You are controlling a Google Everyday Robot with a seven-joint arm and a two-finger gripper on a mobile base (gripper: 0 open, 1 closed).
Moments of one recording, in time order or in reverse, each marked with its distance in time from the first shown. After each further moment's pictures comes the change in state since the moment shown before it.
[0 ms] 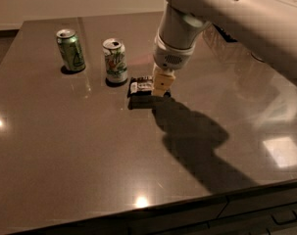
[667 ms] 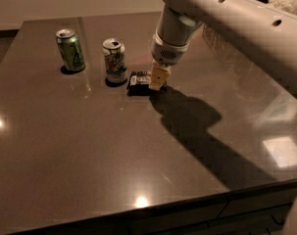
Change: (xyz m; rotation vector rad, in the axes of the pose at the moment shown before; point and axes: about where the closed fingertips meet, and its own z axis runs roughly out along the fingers) arm -0.001 -0.040 0.026 0.001 -0.018 0.086
